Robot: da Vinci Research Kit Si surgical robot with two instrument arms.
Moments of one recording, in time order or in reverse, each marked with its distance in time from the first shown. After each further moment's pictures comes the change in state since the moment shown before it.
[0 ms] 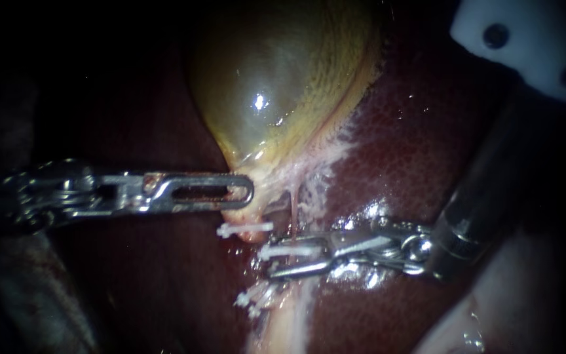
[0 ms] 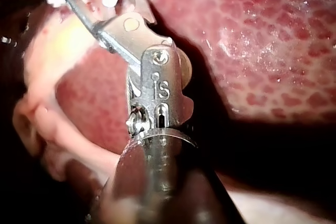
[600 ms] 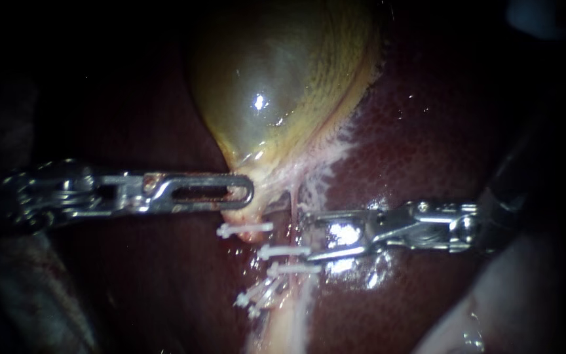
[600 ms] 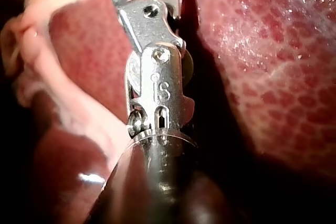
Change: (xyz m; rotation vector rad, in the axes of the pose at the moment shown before) right arm 0.003 -0.002 -0.008 -0.066 0.008 -0.198; left arm 0.000 0.000 0.000 0.000 0.000 0.000
